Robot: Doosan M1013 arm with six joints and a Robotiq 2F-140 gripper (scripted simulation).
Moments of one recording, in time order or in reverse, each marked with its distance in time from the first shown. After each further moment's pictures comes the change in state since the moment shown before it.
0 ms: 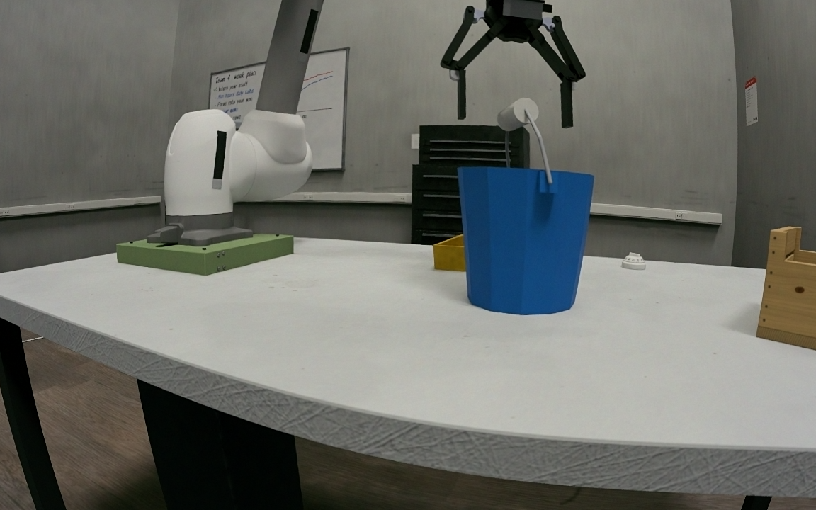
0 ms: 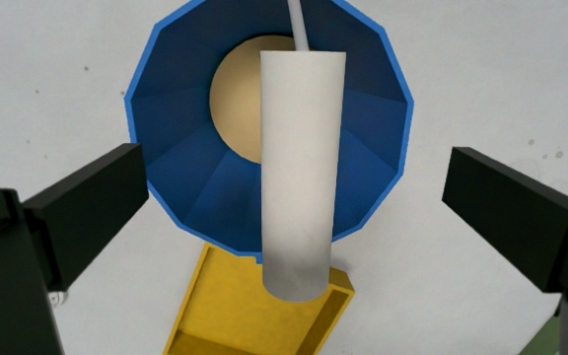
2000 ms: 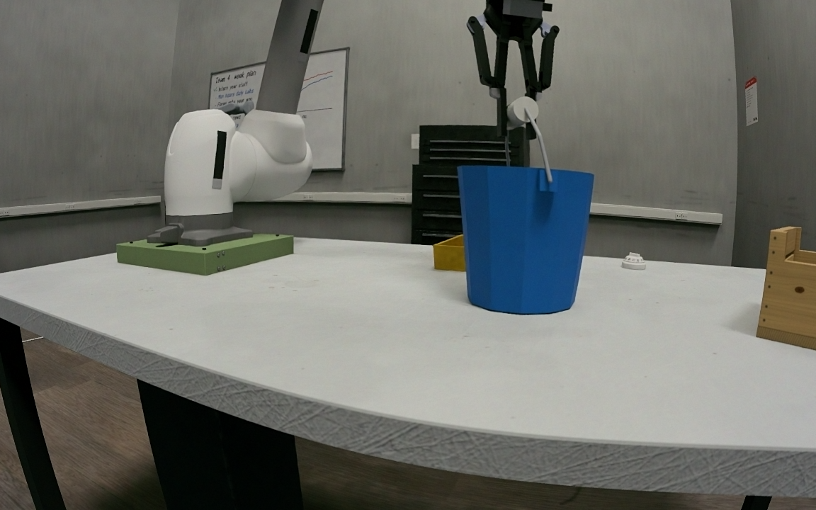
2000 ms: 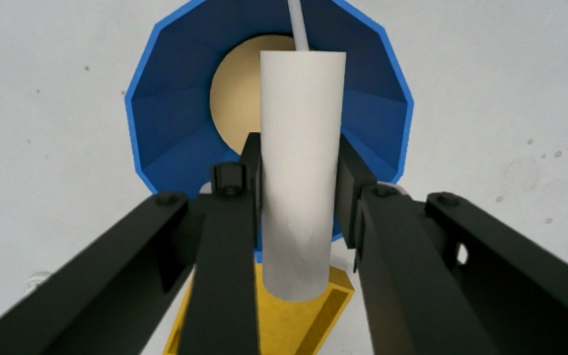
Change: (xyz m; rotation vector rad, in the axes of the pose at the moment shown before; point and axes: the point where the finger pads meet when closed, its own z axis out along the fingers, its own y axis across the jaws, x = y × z) arm 0.000 0.000 -0.002 0.000 0.000 0.000
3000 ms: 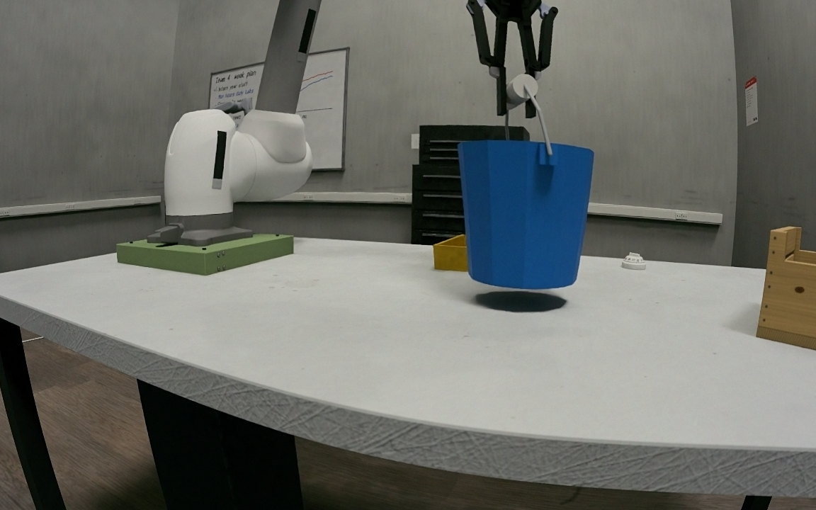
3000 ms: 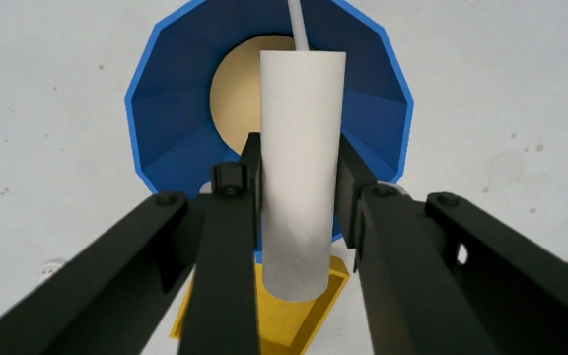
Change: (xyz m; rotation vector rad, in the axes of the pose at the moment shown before) arm 0.000 0.000 -0.030 0.000 0.000 0.000
